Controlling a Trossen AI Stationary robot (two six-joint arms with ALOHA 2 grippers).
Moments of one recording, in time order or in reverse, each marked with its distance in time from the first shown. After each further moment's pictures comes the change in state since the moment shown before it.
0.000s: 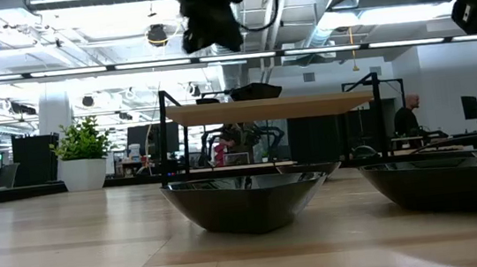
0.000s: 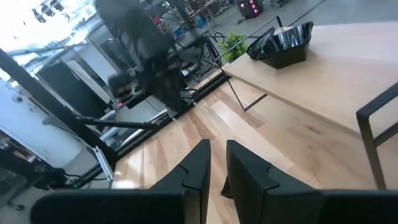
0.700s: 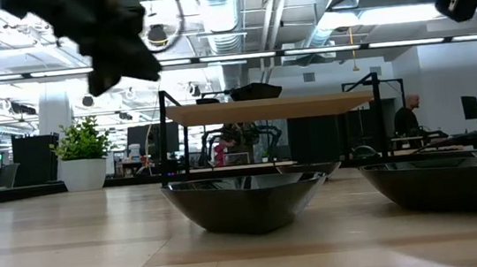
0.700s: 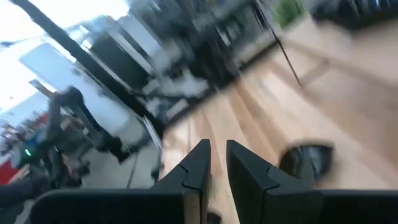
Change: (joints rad) left arm -0.151 -0.647 -0.920 0.626 -0.237 -0.379; right arm 0.002 0.181 0.065 0.065 -0.242 0.059
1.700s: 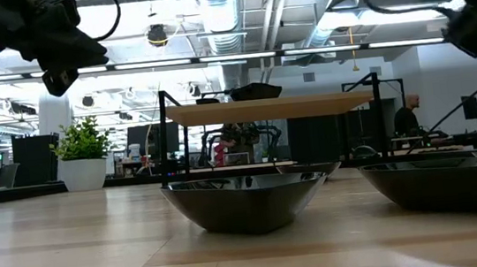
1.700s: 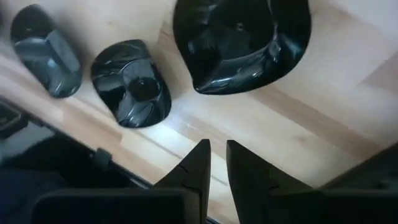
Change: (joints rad) left arm 0.003 -0.587 -0.298 0.003 -0.027 0.142; right arm 0.635 0.690 0.005 -0.298 0.007 0.933
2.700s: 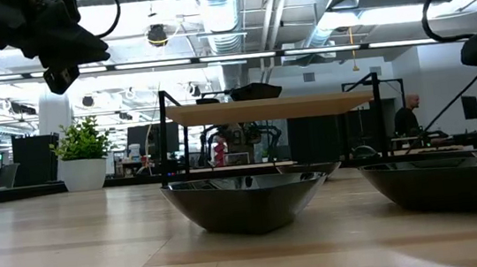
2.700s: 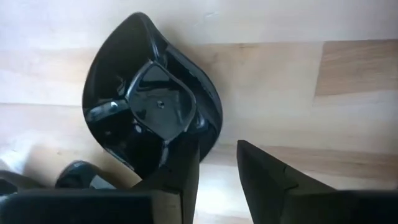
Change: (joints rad) left arm 0.000 0.001 0.001 0.022 0.001 -0.007; right arm 0.293 0.044 -0.143 0.072 0.373 0.715
